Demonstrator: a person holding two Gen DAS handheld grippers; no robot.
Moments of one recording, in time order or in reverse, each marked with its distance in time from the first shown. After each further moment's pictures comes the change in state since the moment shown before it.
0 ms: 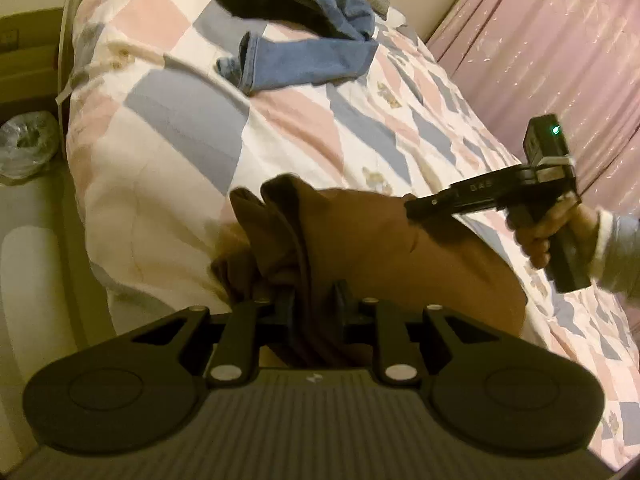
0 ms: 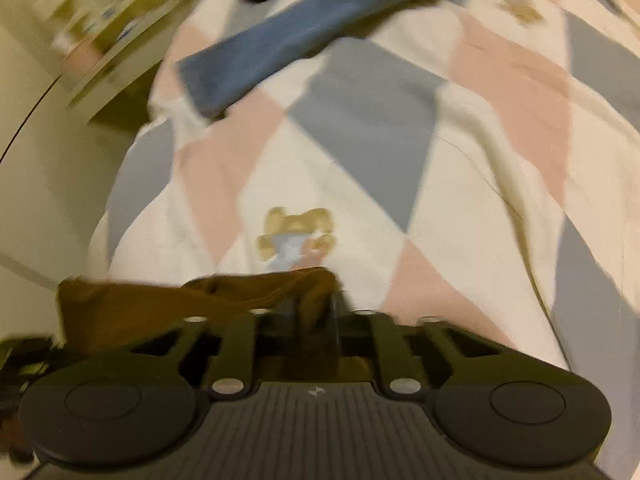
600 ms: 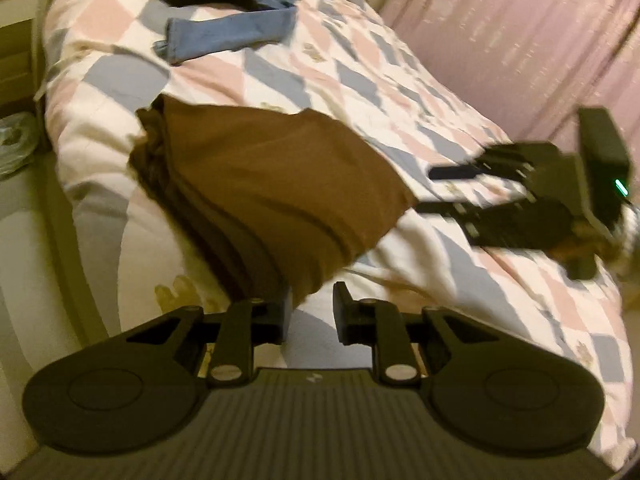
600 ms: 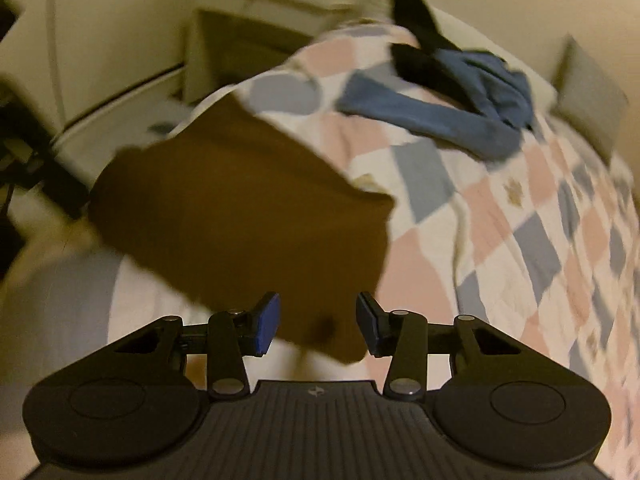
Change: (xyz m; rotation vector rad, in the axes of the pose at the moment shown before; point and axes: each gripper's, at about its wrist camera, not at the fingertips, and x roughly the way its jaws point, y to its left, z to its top) left arm -0.069 -0.102 -0.084 0.057 0.065 -0.028; right arm -0.129 0.120 -0.194 -0.816 -0.136 -0.291
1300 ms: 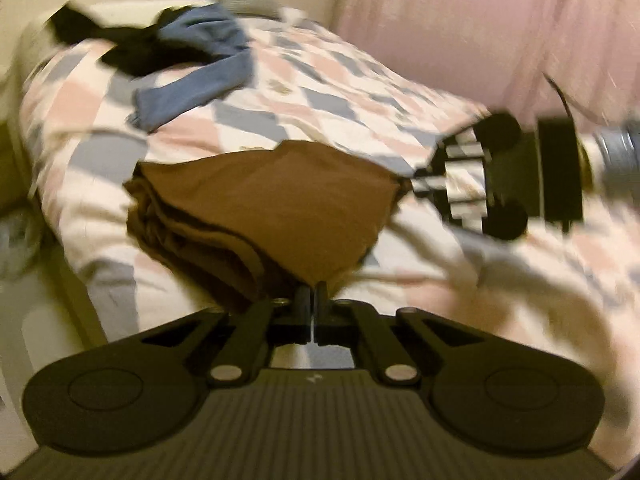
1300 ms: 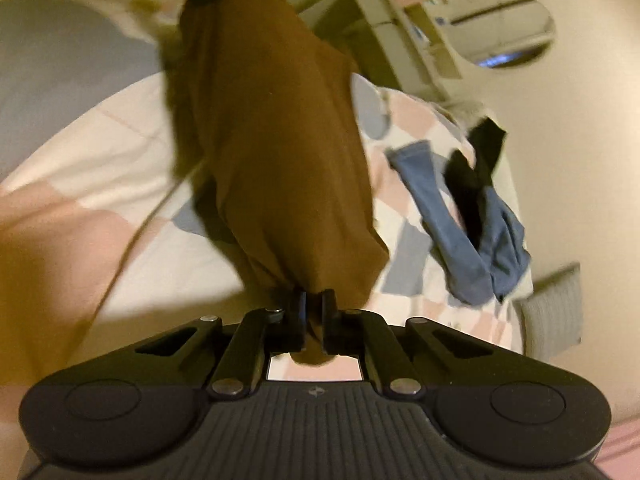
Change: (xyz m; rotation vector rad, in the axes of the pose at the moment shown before) left arm -0.011 -0.006 -0.008 0.358 -0.070 0.024; right arm 0.047 0.035 -0.048 -0.652 -0.039 -0.225
